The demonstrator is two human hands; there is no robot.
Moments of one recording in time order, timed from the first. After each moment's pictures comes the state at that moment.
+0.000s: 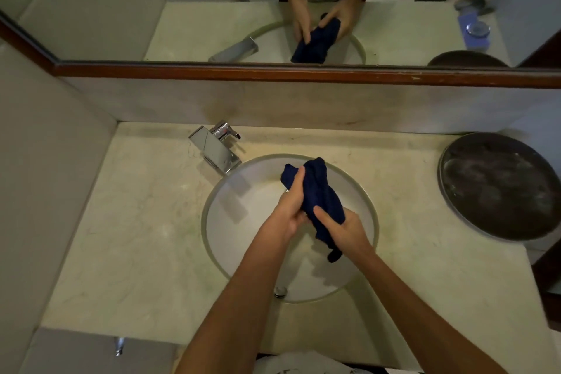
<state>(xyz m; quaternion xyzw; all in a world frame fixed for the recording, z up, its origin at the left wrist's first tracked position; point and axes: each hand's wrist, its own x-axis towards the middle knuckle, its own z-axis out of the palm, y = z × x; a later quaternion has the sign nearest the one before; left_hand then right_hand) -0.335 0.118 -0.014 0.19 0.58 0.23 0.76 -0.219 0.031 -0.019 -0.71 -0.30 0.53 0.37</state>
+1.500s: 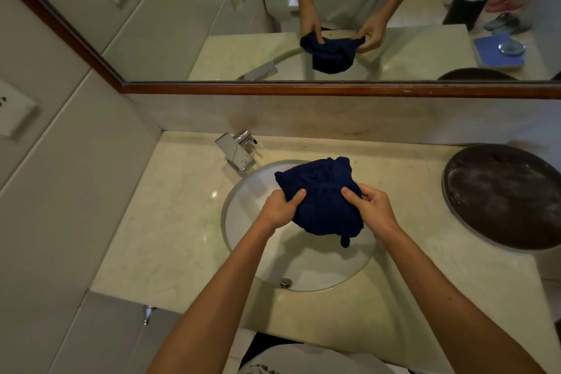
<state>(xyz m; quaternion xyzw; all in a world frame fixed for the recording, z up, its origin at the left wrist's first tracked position) -0.377 0.087 0.024 0.53 0.64 0.16 0.53 -0.159 0.038 0.017 -0.62 -0.32 0.56 0.45</state>
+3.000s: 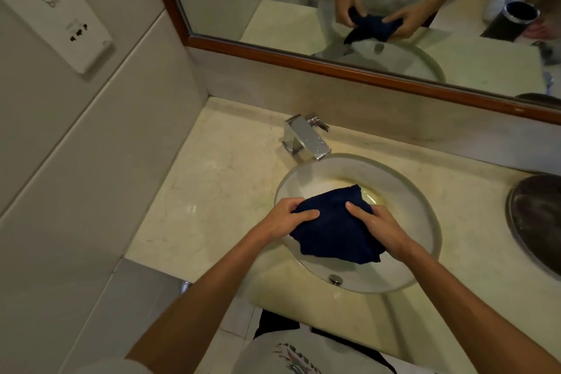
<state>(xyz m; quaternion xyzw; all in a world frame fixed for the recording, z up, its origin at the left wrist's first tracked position) -0.551 0.073 0.002 0.48 0.53 0.18 0.67 -0.311 0.051 0.029 -0.65 -0.38 0.63 0.22</state>
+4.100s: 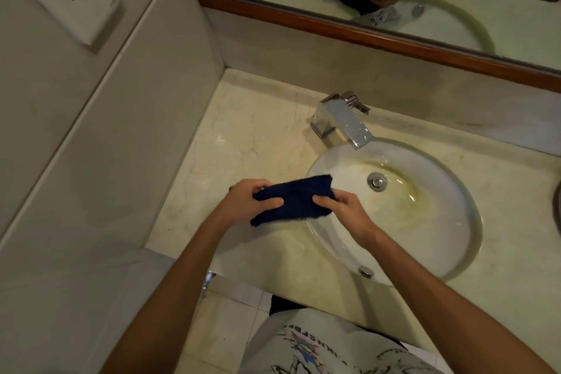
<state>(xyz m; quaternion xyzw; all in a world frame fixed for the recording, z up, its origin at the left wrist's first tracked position) -0.701 0.095 -0.014 0.57 0.59 0.14 0.54 -0.441 0.075 -0.018 -0.60 -0.37 0.66 0.26</state>
